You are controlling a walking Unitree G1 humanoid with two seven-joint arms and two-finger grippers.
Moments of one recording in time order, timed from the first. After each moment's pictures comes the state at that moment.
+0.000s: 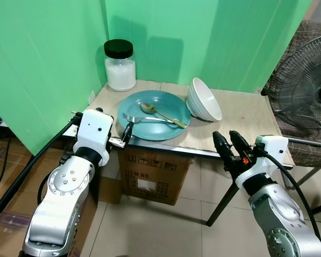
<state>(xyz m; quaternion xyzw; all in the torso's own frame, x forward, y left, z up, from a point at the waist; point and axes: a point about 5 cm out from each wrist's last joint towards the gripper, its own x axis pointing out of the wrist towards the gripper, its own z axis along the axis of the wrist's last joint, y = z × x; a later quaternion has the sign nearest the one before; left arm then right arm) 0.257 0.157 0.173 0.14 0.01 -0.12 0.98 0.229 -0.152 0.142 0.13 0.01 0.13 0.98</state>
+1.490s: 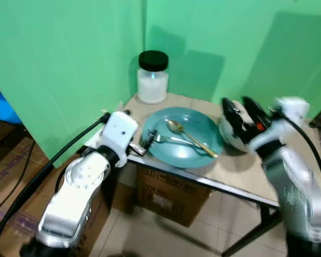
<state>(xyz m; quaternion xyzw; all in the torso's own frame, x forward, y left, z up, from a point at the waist) 0.264 0.123 0.173 0.17 0.00 -0.28 0.94 0.287 -0.175 0.190 0.10 -0.04 0.18 0.98</state>
